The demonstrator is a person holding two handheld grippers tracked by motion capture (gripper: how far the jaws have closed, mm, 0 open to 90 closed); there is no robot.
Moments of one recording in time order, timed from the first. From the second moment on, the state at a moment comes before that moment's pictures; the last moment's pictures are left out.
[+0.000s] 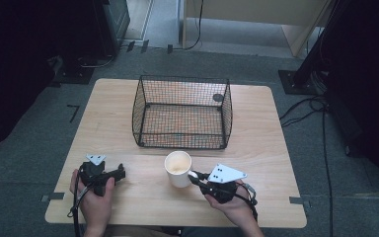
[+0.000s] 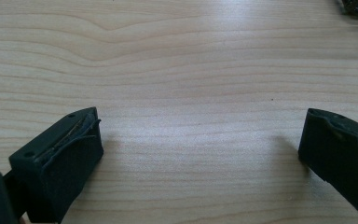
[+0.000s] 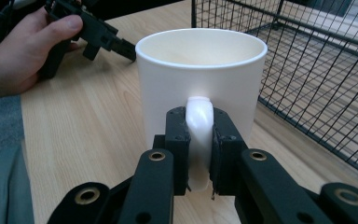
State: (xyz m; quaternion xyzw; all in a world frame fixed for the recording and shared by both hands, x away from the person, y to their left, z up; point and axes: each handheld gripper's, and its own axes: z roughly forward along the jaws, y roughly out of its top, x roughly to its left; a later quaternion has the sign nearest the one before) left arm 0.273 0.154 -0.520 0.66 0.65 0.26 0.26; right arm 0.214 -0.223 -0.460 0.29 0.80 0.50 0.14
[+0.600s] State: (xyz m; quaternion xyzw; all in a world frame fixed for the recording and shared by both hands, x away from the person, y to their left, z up) left arm 0.273 0.154 -0.520 0.66 0.65 0.26 0.26; right arm 0.220 -0.226 -0.427 0.28 0.79 0.52 0.16
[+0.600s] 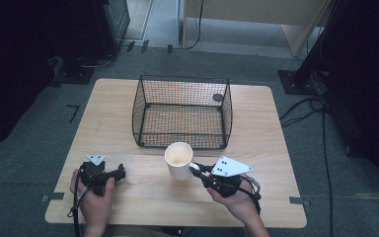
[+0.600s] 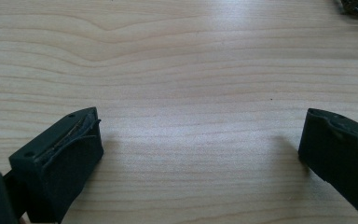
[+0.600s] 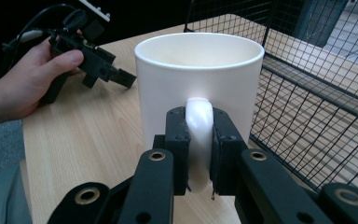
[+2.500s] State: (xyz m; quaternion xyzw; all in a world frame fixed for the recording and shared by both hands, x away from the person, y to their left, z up) left arm 0.273 0.154 -0.520 0.67 0.65 0.26 0.26; right arm 0.300 -0.217 -0.363 0.33 0.73 0.55 0.23
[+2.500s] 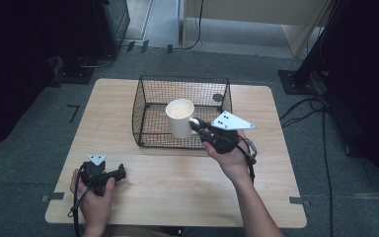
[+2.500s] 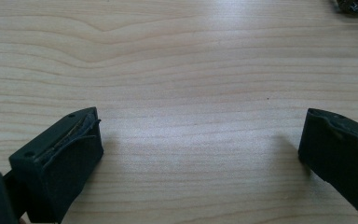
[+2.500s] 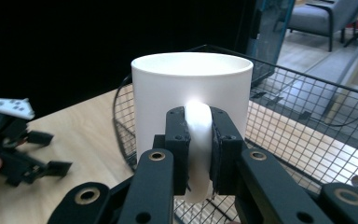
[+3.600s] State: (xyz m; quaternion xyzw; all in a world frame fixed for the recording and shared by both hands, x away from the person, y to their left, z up) left arm 0.273 0.153 -0.520 0.67 0.64 0.26 0.26; right arm 0.379 -0.198 -0.403 0.43 0.72 0.49 0.24
